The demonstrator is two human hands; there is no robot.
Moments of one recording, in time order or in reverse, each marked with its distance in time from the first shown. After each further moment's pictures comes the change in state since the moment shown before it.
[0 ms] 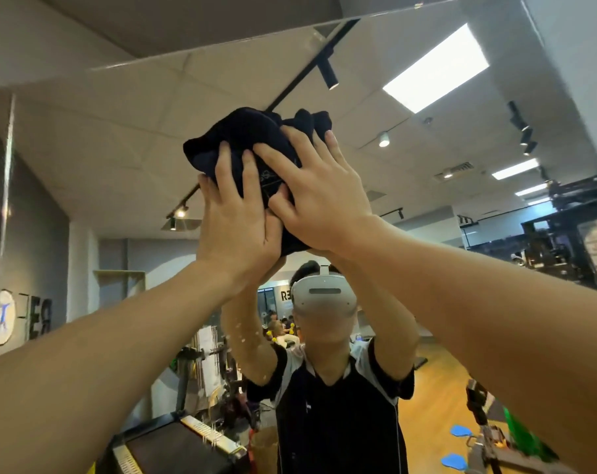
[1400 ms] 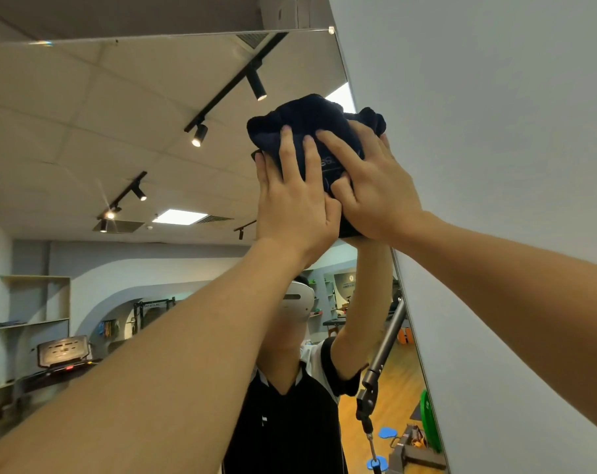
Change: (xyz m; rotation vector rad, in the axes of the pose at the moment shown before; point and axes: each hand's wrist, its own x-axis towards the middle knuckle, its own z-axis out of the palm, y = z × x) left_hand 0.078 0.313 0.112 0.020 -0.070 0.037; right_hand -0.101 0.298 -0.126 0.047 0.040 0.110
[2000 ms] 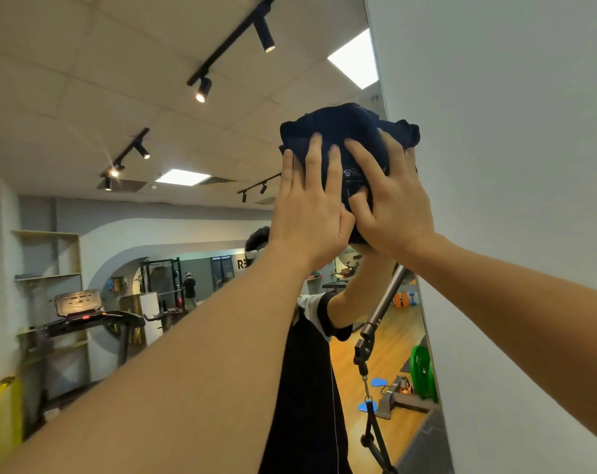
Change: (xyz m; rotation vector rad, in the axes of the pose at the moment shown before) left_hand -0.066 -0.005 -0.009 0.044 -0.142 0.121; right_hand -0.076 -0.038 -0.002 0.013 0.005 0.128
